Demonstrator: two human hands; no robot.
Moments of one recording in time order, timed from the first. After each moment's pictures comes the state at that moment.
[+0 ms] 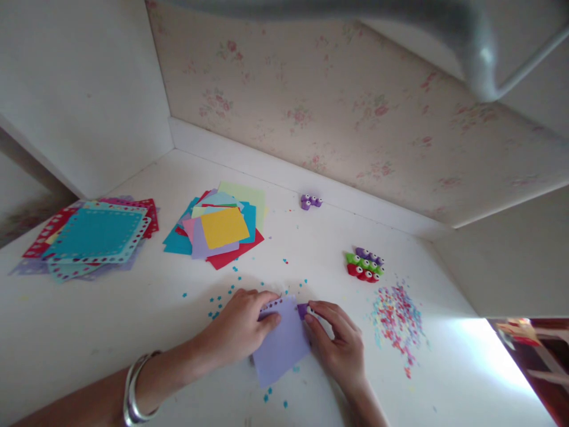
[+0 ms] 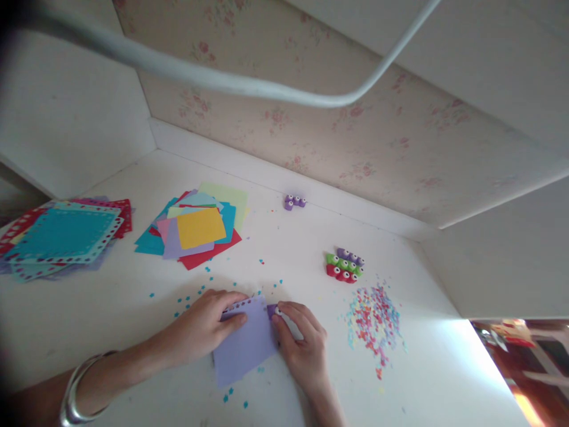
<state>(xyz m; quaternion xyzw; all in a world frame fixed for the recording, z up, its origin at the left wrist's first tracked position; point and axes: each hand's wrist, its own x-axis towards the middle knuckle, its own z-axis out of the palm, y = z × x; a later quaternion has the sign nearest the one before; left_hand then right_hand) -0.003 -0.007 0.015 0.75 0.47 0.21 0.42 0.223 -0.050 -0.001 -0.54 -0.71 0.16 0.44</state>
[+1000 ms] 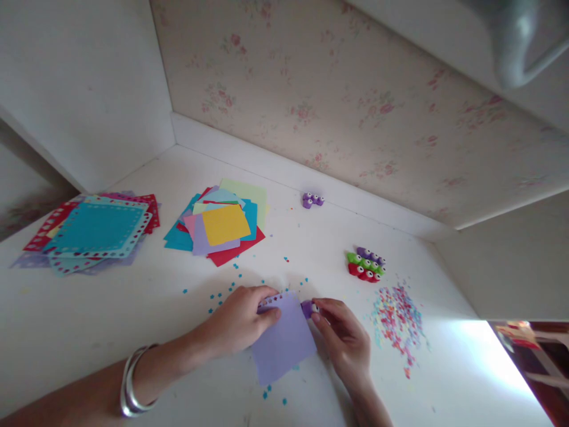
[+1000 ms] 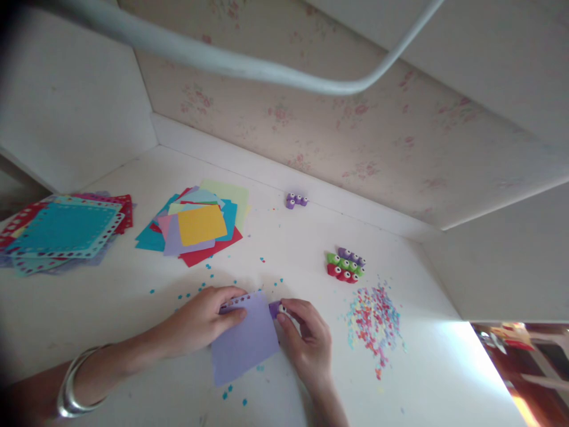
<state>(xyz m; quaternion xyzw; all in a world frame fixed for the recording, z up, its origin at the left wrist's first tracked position) -0.007 0.000 0.019 0.69 0.45 0.21 0.53 0.228 -0.051 -0.004 -0.53 -0.64 0.27 0.48</state>
